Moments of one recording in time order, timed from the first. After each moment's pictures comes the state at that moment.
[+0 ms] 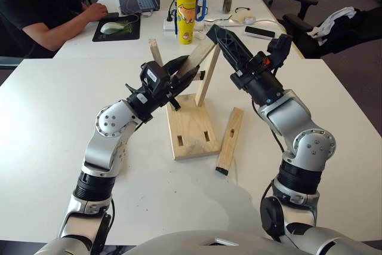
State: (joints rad) left arm -0.36 0.32 -0.13 -0.29 -0.27 0.11 -0.56; right arm -0.45 -0.08 -0.26 -0.36 1.35 0.81 -0.04
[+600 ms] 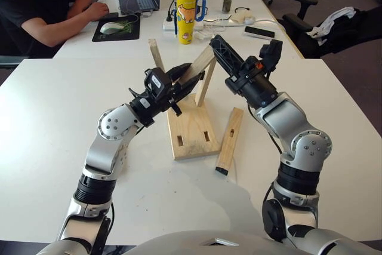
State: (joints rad) left arm -0.32 0.33 -0.14 -0.30 -0.25 0.13 -0.57; right arm -0.44 -0.09 -0.21 -0.36 1.44 0.79 -0.13
